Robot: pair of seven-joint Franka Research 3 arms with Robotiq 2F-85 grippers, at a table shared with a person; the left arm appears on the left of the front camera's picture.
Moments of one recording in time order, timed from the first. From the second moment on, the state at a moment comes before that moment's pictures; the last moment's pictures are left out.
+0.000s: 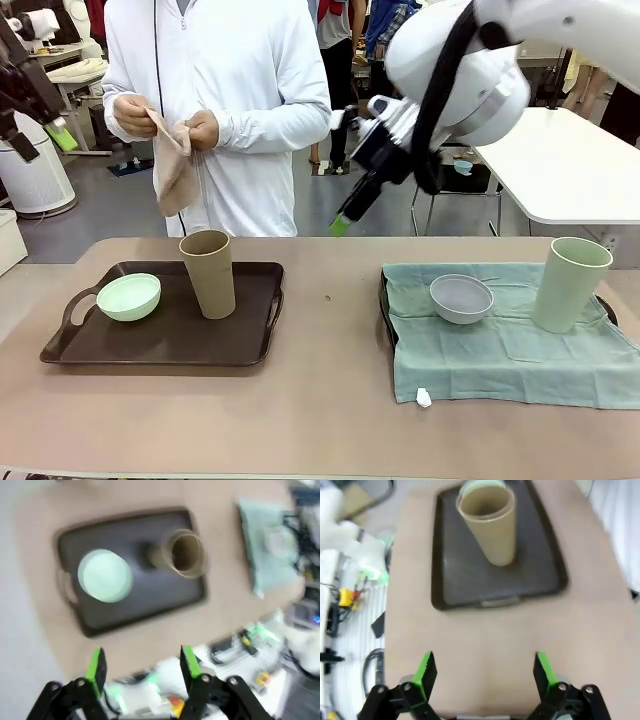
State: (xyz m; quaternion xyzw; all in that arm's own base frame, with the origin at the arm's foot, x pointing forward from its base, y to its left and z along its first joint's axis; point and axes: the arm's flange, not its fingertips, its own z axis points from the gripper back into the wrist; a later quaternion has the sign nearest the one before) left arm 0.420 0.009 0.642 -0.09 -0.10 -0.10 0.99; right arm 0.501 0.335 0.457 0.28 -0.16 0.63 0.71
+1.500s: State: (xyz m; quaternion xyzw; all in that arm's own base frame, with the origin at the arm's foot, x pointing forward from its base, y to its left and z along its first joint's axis) left arm 0.449 0.011 0.530 0.00 -0.13 -0.06 0.99; right arm 0.533 0.484 0.313 0.34 -0.23 0.72 0.56
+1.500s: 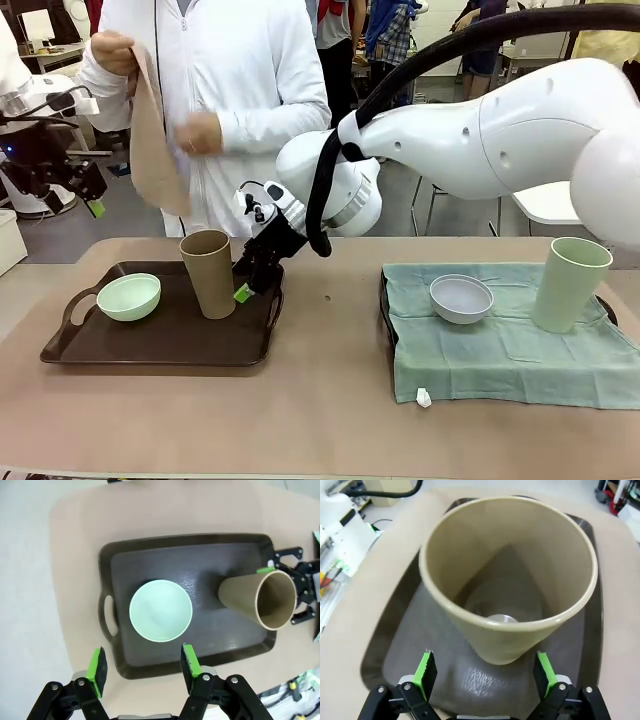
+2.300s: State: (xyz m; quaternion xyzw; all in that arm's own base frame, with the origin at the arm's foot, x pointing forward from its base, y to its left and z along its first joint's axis) left arm 0.445 0.010 0.501 -0.01 -0.10 -0.06 0.99; right arm 0.531 0.494 0.310 0.32 -0.26 0.70 0.58
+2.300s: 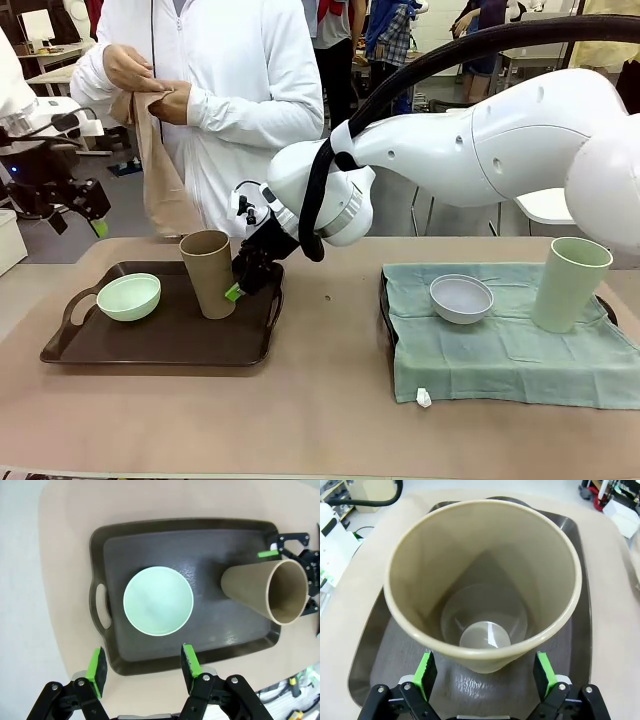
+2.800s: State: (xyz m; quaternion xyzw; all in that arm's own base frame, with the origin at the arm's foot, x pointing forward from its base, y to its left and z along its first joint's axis) left arm 0.457 0.013 0.470 0.02 -0.05 -0.05 1.00; right arm 0.524 0.509 0.314 0.31 -0.27 0.67 0.61
